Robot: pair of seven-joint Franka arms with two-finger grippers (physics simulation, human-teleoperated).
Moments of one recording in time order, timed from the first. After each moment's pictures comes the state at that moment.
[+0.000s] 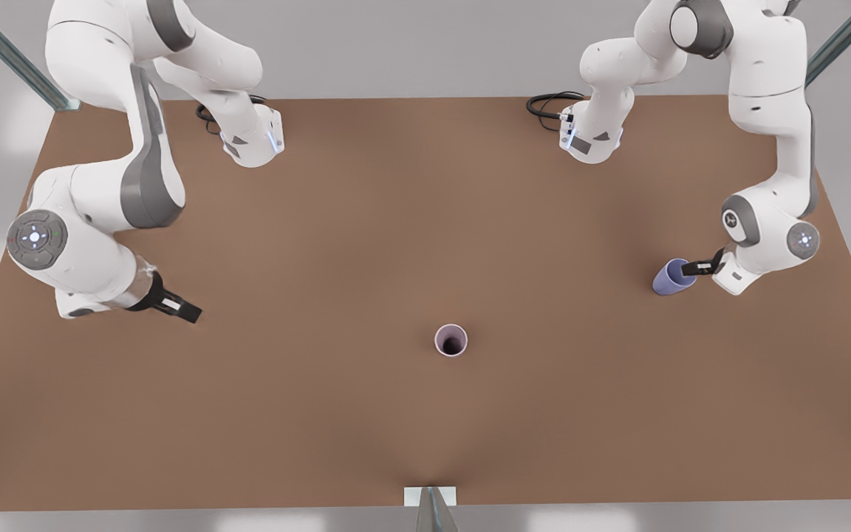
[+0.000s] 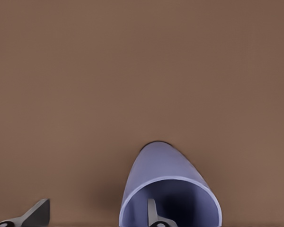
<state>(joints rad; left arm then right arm) 0.10 0.30 0.27 -2.20 -0.04 2.29 0.30 -0.11 0.34 0.27 -1.31 -0.11 1.57 0.55</state>
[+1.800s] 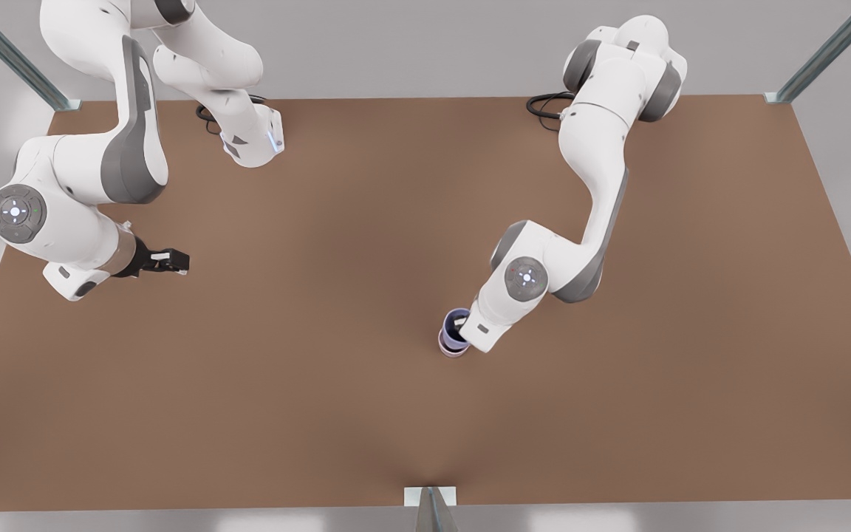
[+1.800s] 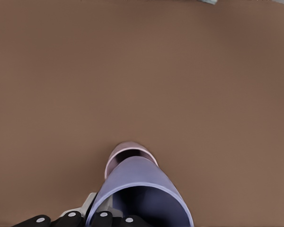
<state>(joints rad) -0.55 0.74 0.02 -1.18 -0.16 1.96 -0.65 -0.01 0.18 0.07 -1.53 -0.02 1.54 0.01</state>
